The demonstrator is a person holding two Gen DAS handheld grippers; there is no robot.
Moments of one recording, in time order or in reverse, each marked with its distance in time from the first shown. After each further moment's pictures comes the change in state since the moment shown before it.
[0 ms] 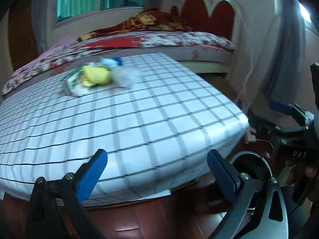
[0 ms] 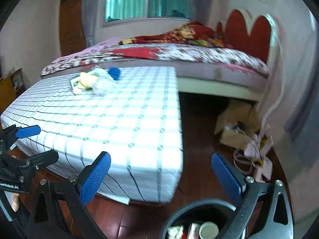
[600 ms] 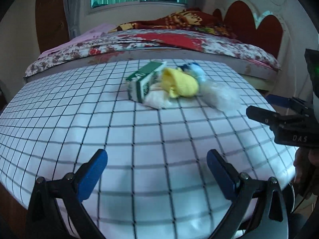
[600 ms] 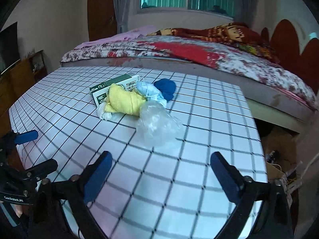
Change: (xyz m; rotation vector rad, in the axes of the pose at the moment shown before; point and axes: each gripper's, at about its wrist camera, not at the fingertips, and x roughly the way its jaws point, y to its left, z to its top) left arm 0.057 0.148 0.049 -0.145 0.022 0.159; right arm 0.152 0.113 0.116 -0.129 0.098 0.184
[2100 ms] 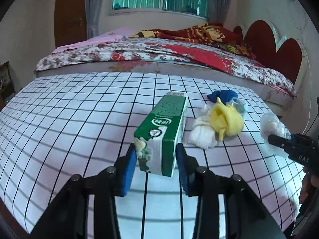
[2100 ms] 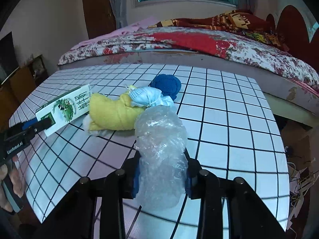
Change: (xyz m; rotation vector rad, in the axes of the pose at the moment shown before) left arm 0.019 0.062 0.031 -0.121 -0.076 0.053; right arm 0.038 -0.015 0.017 0.068 0.033 0.056
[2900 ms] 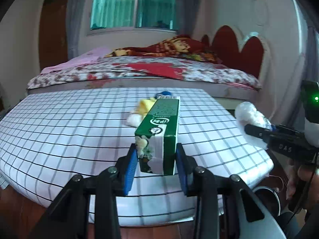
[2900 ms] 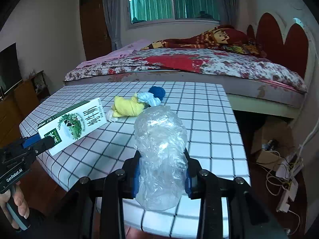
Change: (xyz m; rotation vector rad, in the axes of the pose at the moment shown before) left arm -0.124 -0.091 -0.057 0.106 -0.117 -0.151; right arm -0.150 -0.005 -0.081 0.049 -0.134 -0.064
